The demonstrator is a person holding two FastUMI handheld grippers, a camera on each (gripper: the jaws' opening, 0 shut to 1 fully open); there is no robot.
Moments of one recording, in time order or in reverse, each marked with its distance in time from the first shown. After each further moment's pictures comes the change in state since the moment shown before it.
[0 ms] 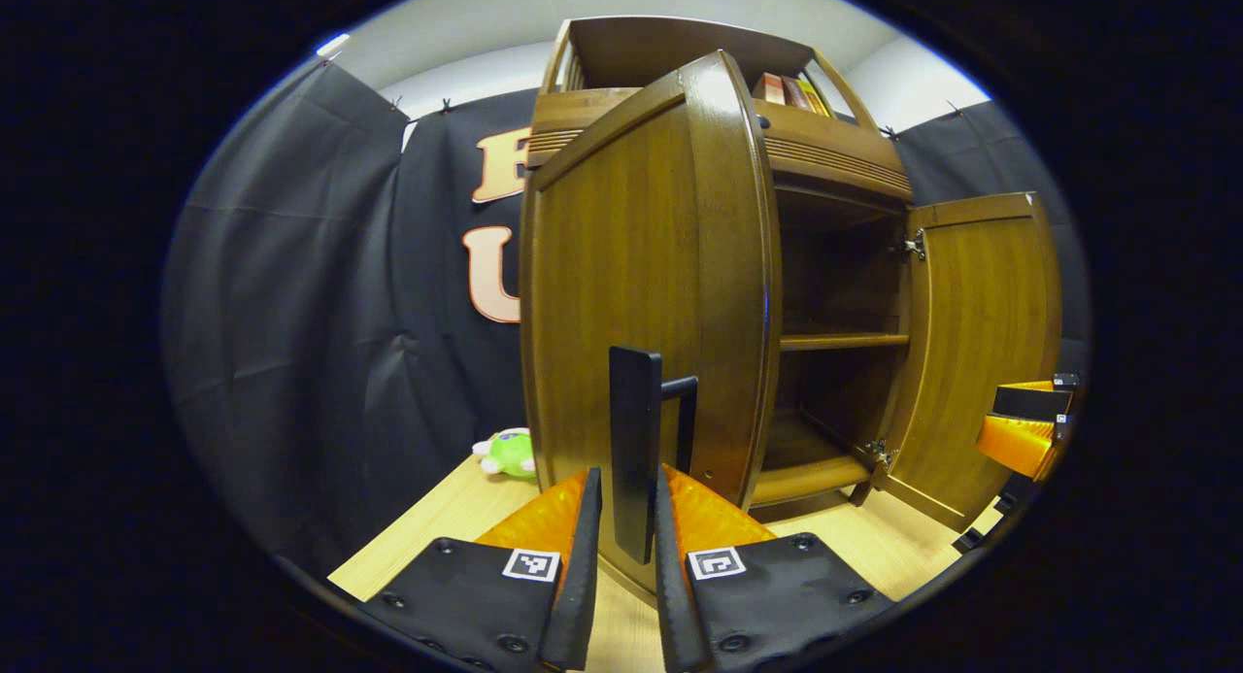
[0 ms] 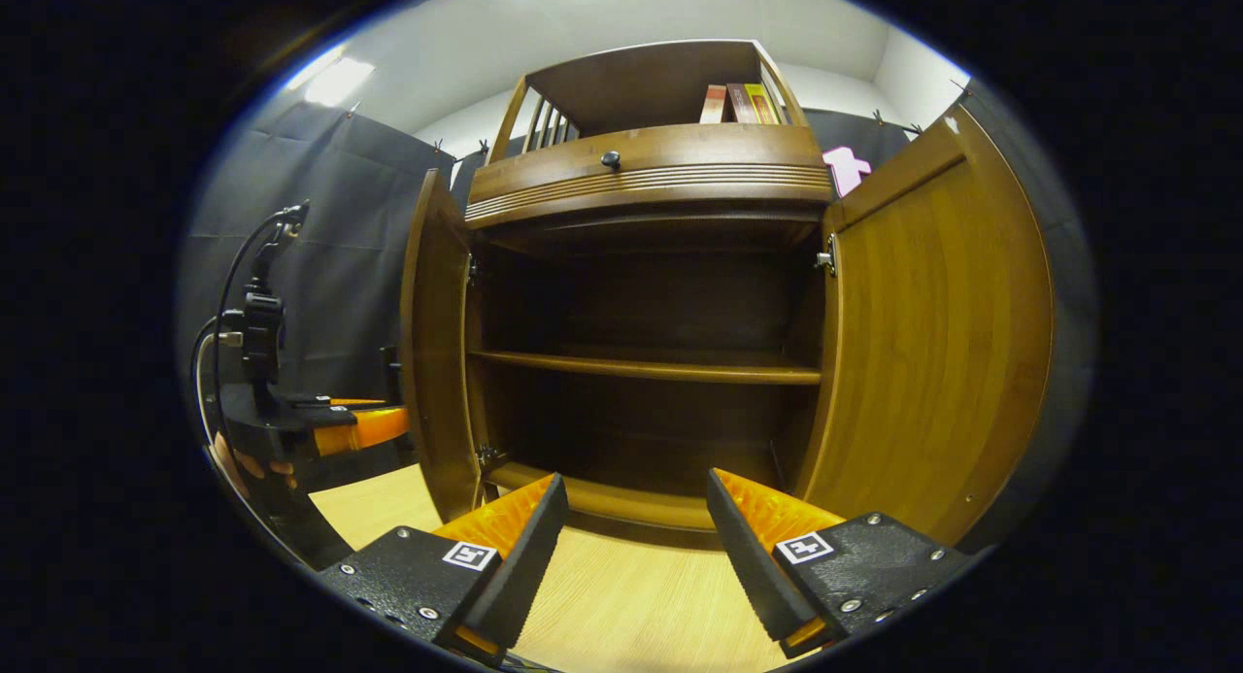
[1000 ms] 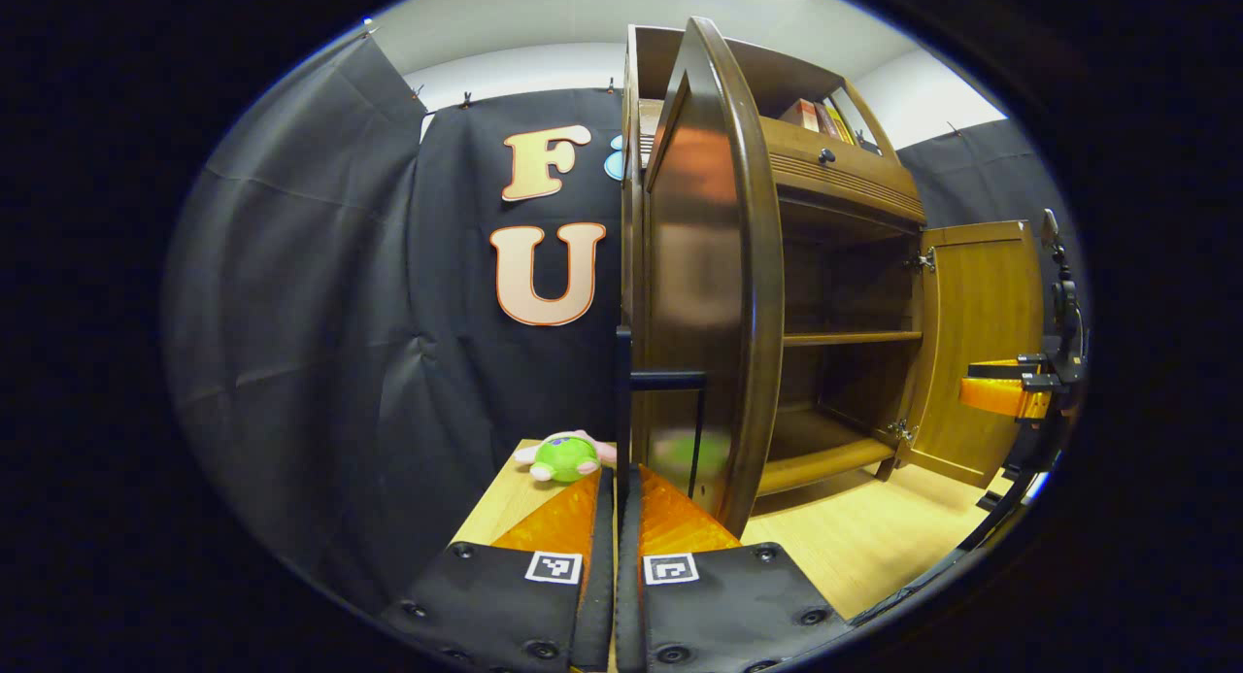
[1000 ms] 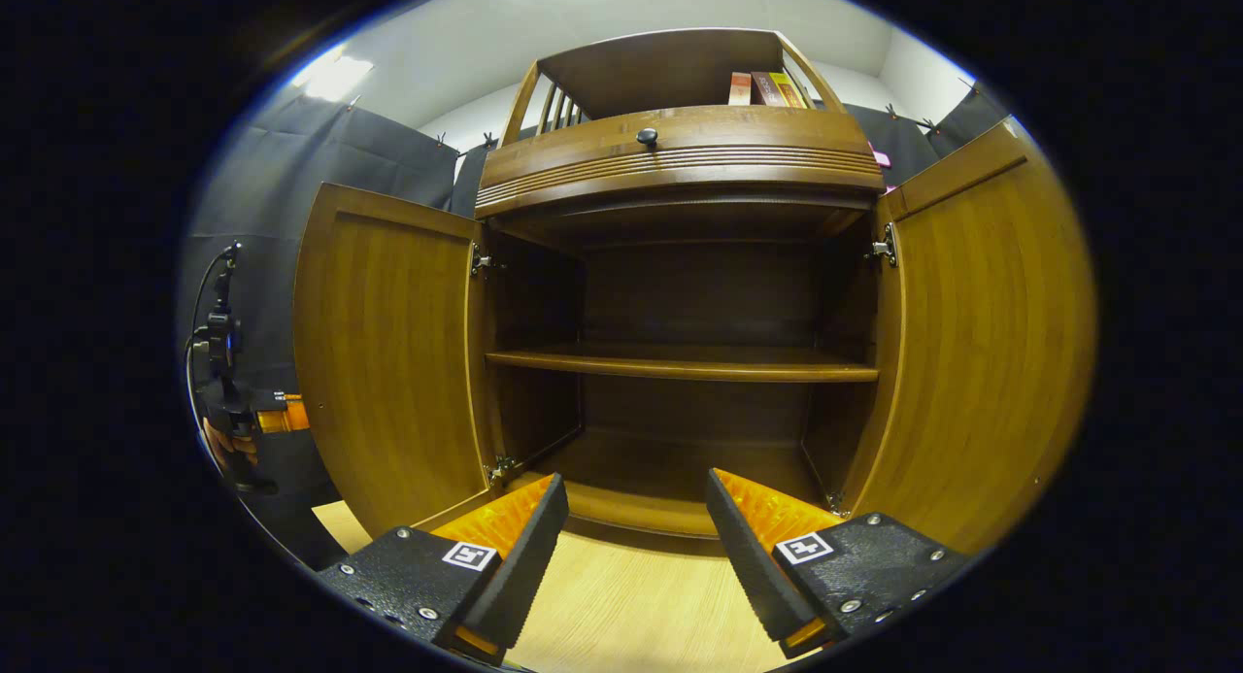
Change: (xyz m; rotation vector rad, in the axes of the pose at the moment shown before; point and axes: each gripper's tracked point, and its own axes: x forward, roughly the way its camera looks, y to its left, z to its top) left arm -0.003 0.147 -0.015 -0.001 -0.023 -0.129; right arm 0.046 0.049 -0.006 0.028 0.033 0.018
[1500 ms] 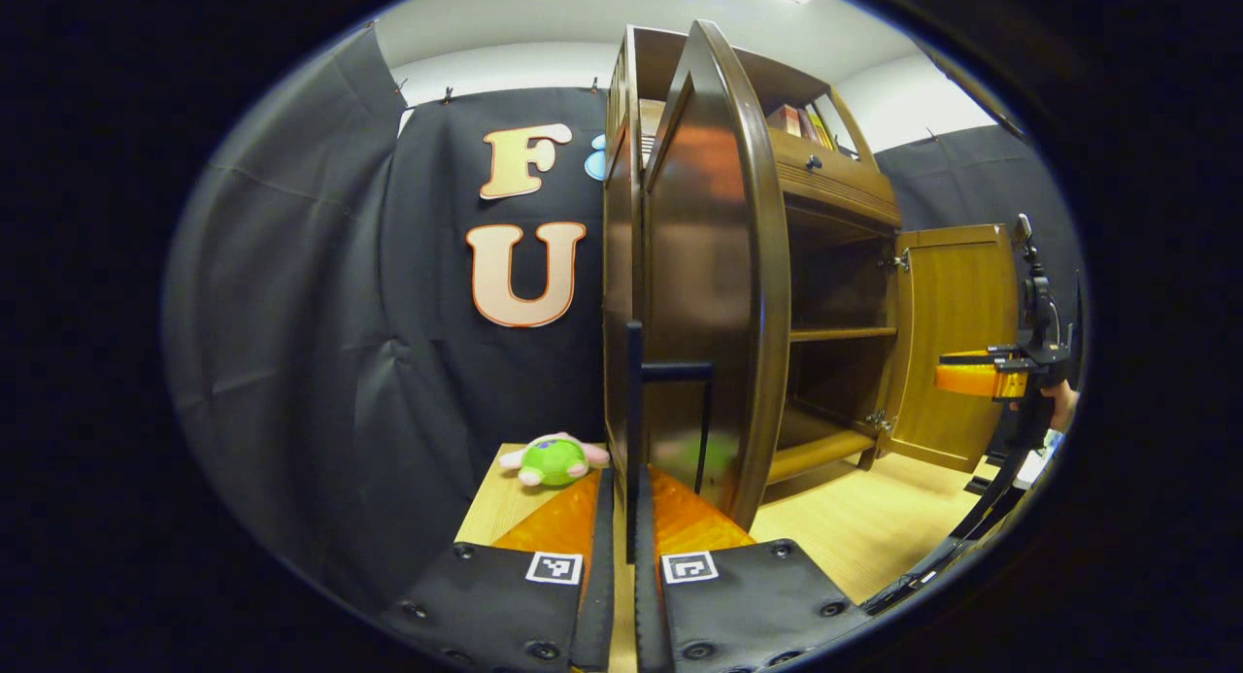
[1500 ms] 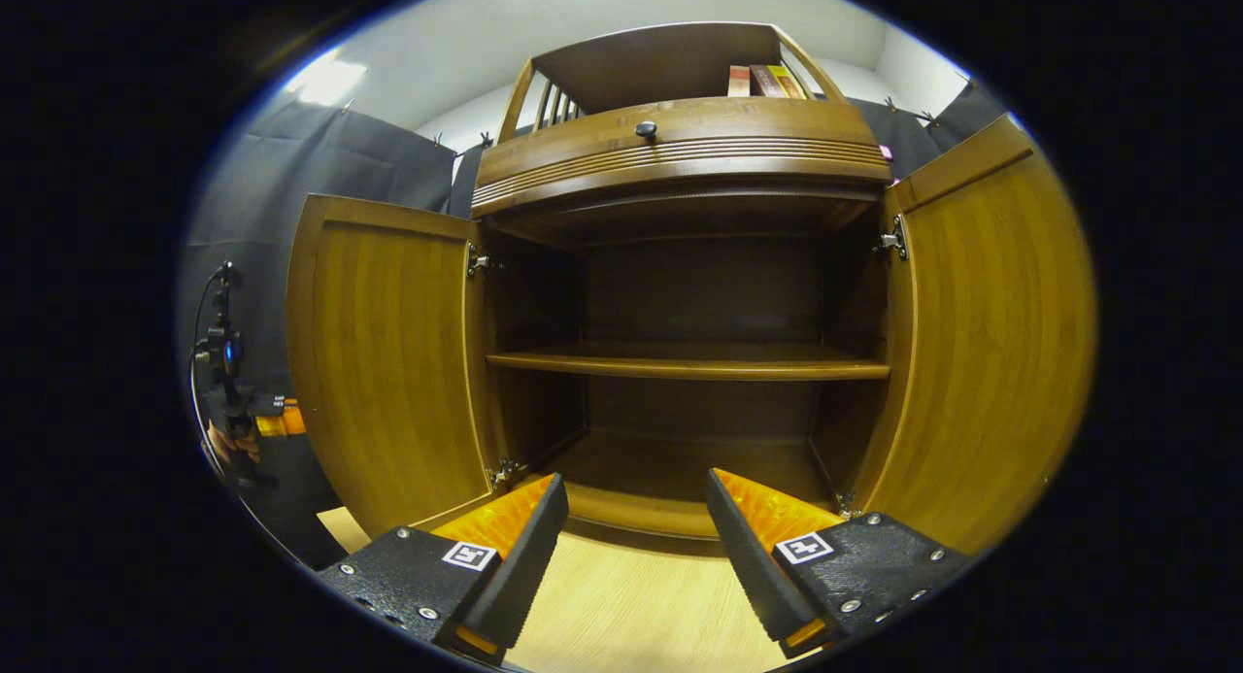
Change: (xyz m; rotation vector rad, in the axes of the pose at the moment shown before) left arm -0.009 0.025 -0.021 0.035 0.050 -0.055; right arm 0.010 -0.002 0.006 0.022 0.002 0.010
